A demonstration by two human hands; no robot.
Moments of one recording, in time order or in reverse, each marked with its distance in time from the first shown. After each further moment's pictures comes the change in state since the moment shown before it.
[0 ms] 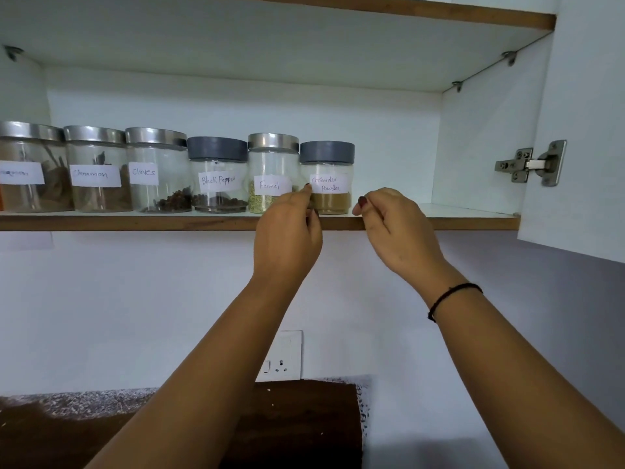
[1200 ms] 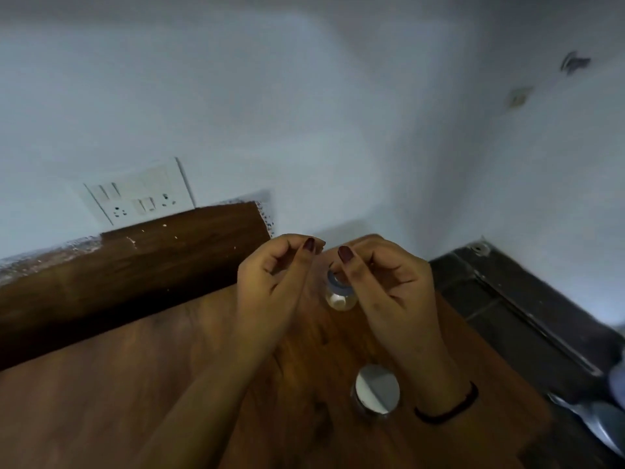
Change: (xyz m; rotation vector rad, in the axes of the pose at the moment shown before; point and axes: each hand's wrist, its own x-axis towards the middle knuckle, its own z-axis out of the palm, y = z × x) left_hand -0.314 0.116 0.015 -0.955 -0.591 -0.491; right_hand -0.355 0.012 -0.069 0.503 0.138 0.507
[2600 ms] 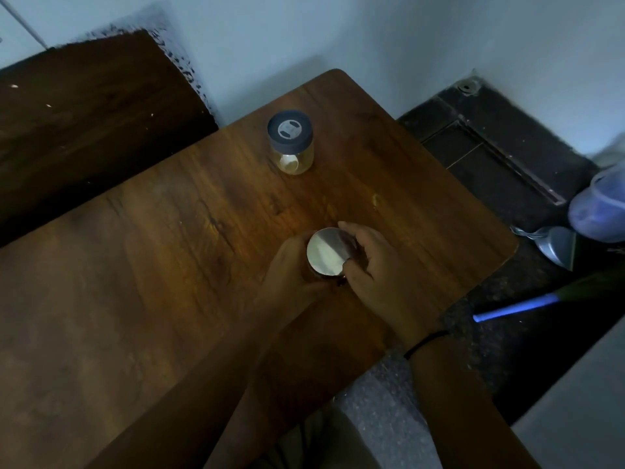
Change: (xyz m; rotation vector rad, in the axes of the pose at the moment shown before) left_hand -0.159 -0.173 0.095 0.454 -0.633 -0.402; right_hand -0.178 0.134 -0.078 -0.400 -0.324 0.769
